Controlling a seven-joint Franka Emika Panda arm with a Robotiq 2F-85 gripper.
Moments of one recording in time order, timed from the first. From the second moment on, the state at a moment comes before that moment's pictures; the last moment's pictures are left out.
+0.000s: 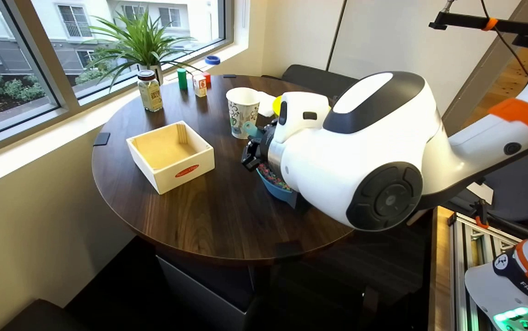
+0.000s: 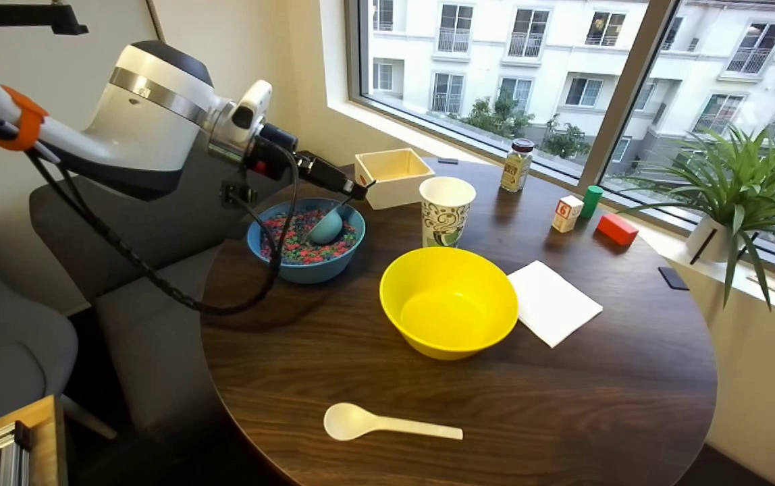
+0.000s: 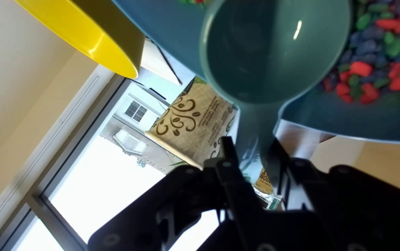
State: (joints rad) arm 0.25 0.14 0.28 -2.15 -1.50 2.11 1.54
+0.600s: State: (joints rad) arm 0.26 0.16 0.28 -2.13 -1.50 2.08 1.55
